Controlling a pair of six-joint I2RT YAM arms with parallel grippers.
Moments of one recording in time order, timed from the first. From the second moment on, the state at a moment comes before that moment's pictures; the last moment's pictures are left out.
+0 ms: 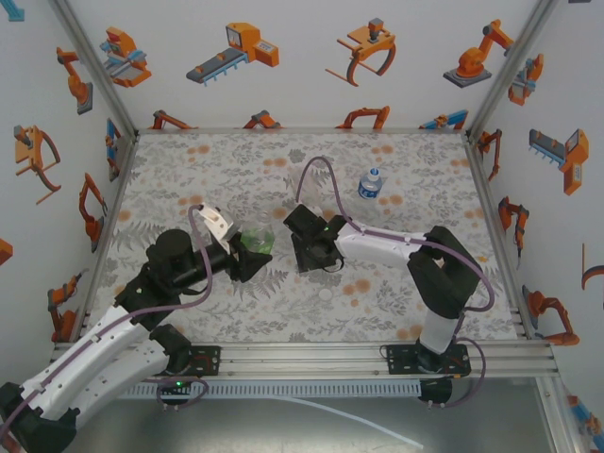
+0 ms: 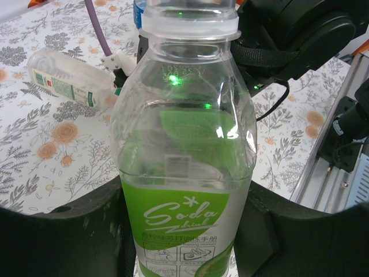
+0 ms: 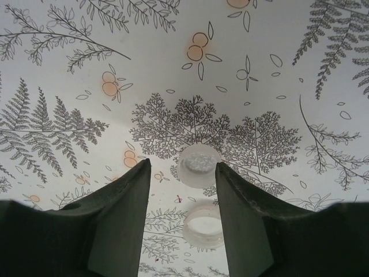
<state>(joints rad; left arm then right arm) -0.73 0.64 0.60 -0.12 0.28 -0.07 0.91 1.78 1.17 -0.58 0.13 0.59</state>
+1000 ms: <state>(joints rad) -0.73 0.65 0.60 -0.12 0.28 -0.08 0.91 1.81 1.16 -0.58 0.13 0.59</state>
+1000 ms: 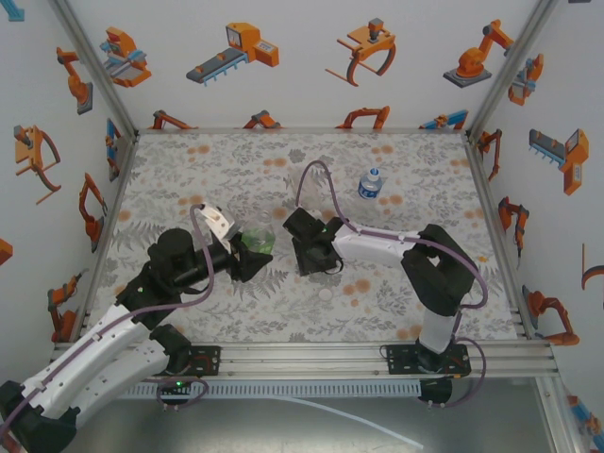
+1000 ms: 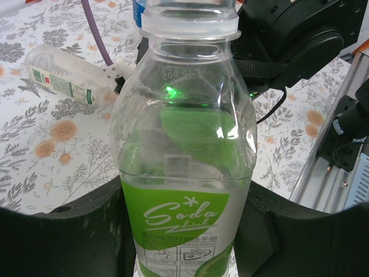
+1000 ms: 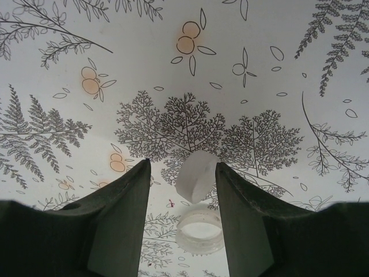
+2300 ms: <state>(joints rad) -0.73 0.72 0.60 -0.12 0.29 -0.09 0.67 1.53 0.76 -0.24 -0.12 0.81</state>
